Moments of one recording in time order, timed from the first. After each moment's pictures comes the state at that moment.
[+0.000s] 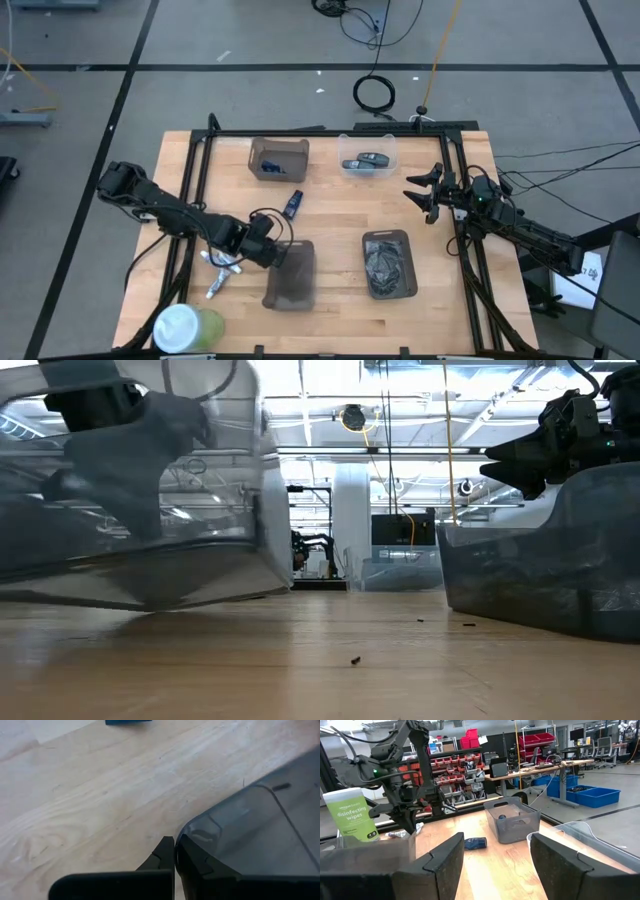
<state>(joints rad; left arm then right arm) -0.38 1.47 0.87 -0.69 -0.26 -1.42 -0.50 0.02 0.01 0.07 -0.26 0.17</state>
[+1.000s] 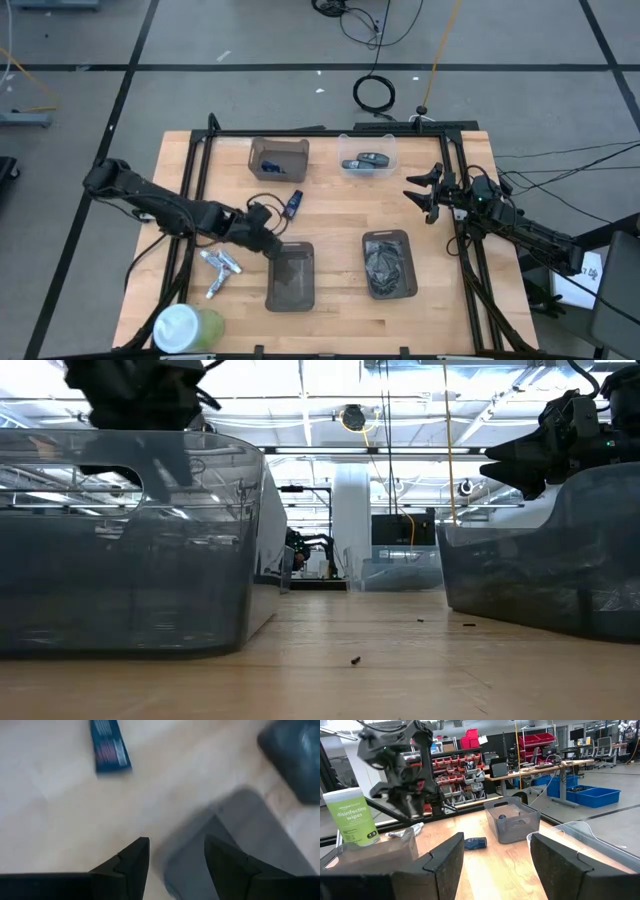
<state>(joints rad) -0.30 1.30 0.87 -0.63 -0.29 -1.18 -0.50 0.02 0.01 0.07 -0.26 0.17</state>
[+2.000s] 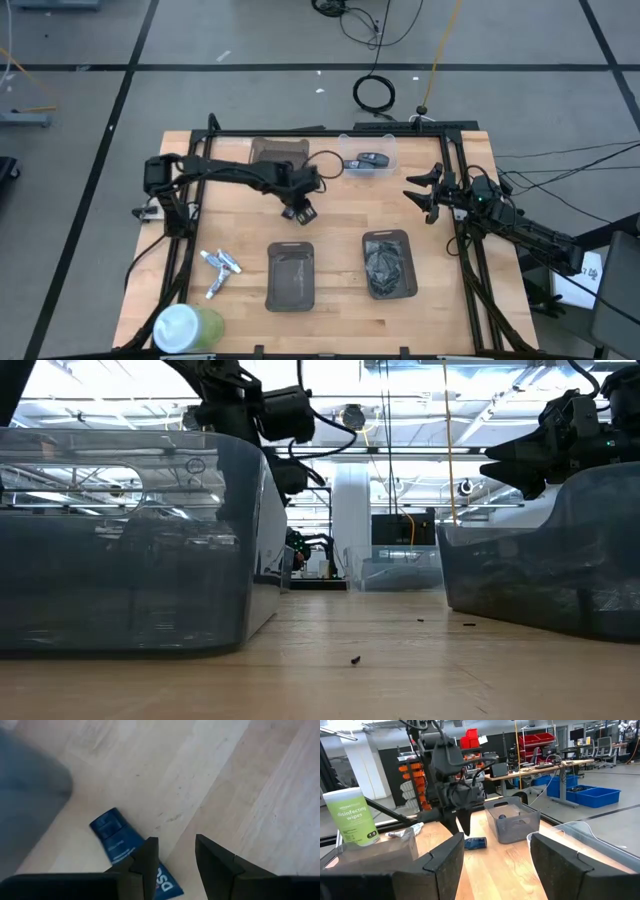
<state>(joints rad) 0.18 1.80 1.23 -0.64 -0.03 -0.36 -0.50 0.02 0.01 0.07 -0.26 0.17</state>
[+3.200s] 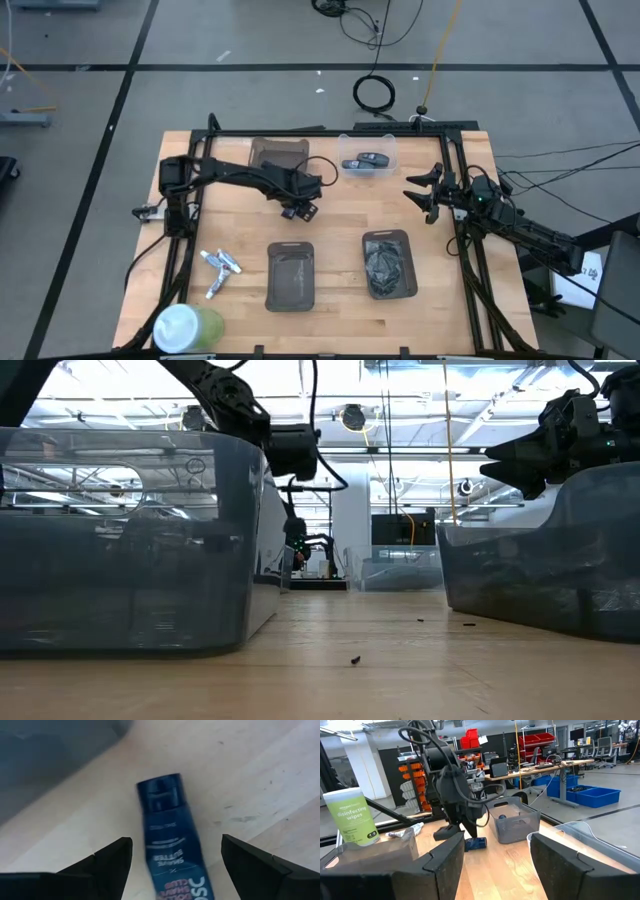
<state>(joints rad) 0.17 1.91 1.23 -0.74 -0.16 -0.72 -0.50 0.02 0.01 0.07 -0.26 0.17</state>
